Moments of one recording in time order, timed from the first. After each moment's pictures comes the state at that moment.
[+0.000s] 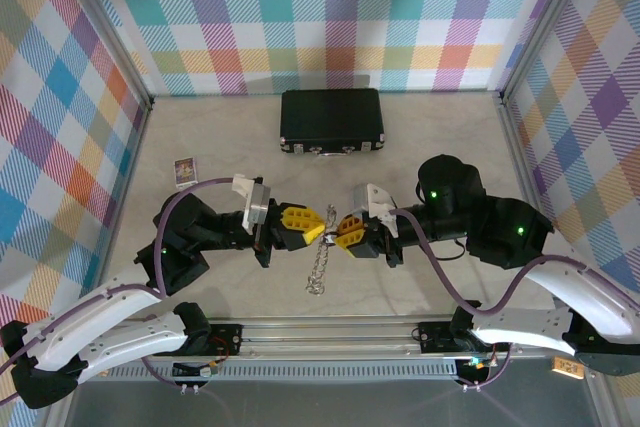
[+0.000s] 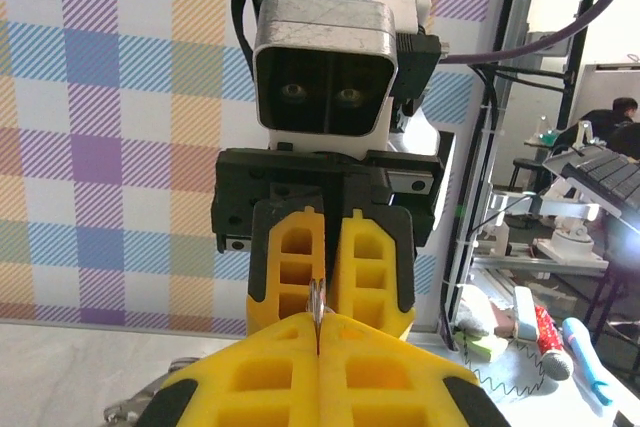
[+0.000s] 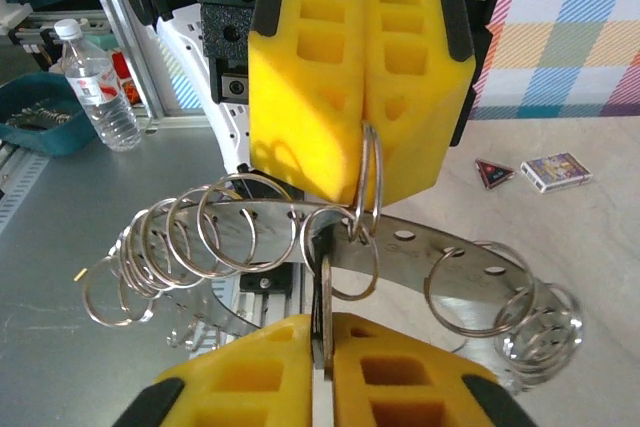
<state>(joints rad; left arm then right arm) -0.93 0.80 0.87 0.20 0.64 -0.25 1.06 1.00 1.39 -0.80 -0.49 -0.22</state>
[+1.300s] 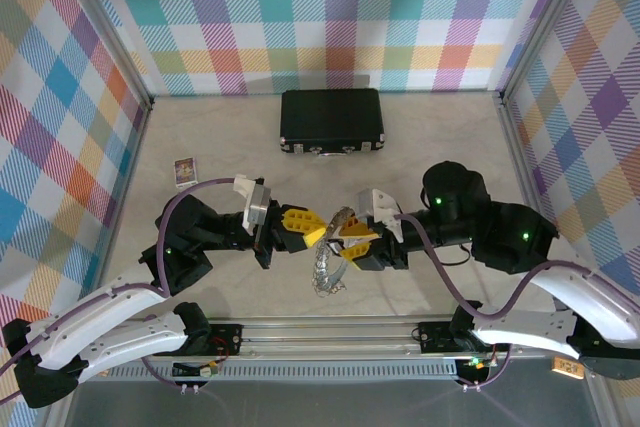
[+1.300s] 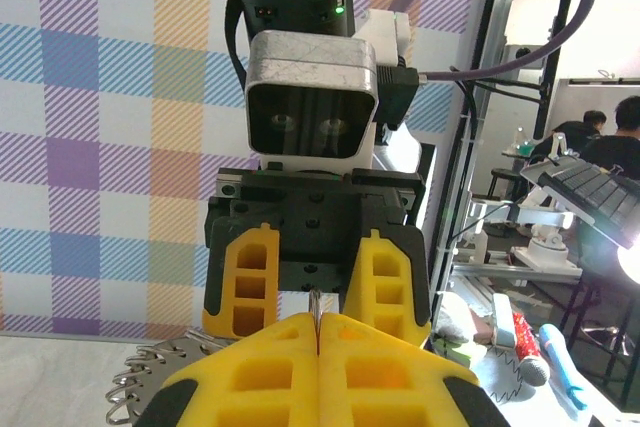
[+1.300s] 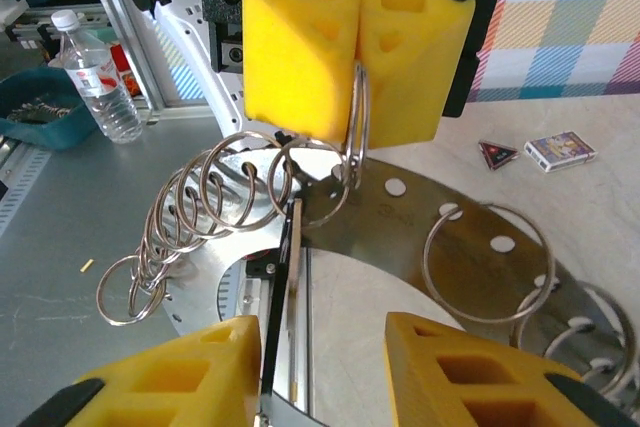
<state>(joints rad) -0.93 0.81 0.84 0.27 0.67 -0.30 1.06 0.95 1.35 -0.82 -0.48 -0.19</state>
